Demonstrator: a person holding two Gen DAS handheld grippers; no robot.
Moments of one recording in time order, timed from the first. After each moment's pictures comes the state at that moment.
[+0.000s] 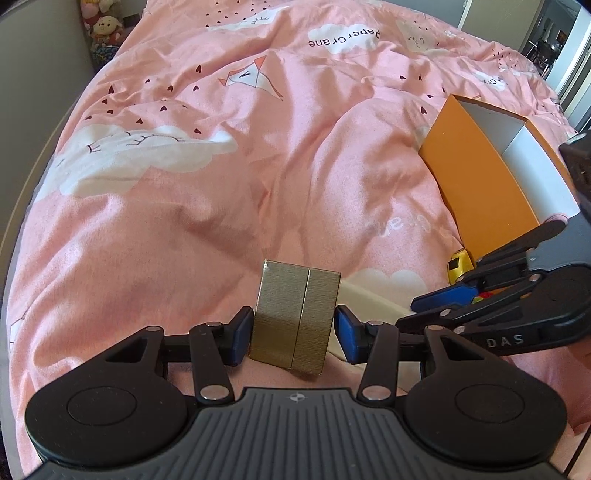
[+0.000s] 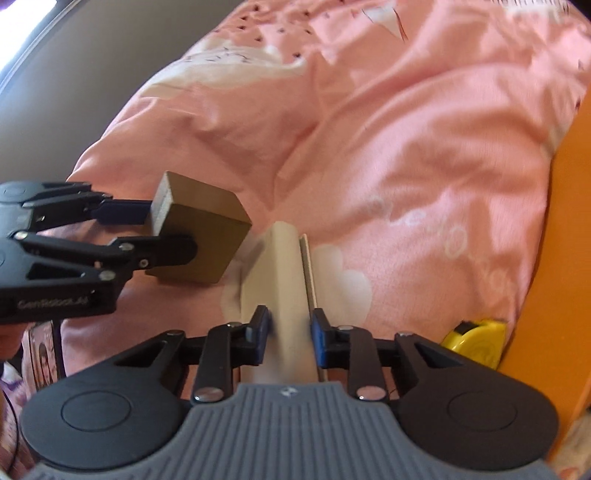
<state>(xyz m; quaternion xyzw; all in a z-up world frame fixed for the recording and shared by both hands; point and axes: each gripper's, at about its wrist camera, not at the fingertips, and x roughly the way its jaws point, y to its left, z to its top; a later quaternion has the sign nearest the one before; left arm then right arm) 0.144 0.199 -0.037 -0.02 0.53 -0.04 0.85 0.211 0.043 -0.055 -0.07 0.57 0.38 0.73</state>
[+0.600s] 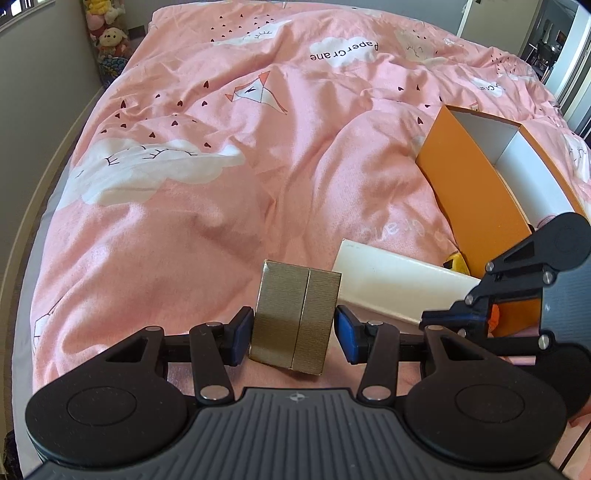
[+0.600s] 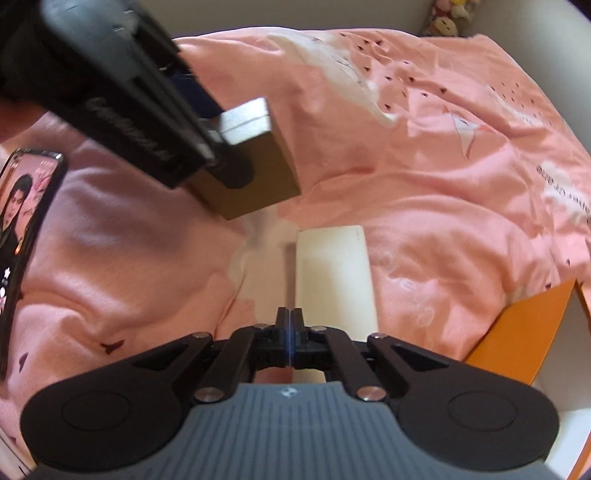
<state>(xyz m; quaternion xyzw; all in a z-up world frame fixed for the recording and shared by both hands) 0.131 0.197 -0.019 -0.01 0.51 -0.03 0.86 0.152 0.060 -0.036 -0.33 0.42 0.42 0.73</state>
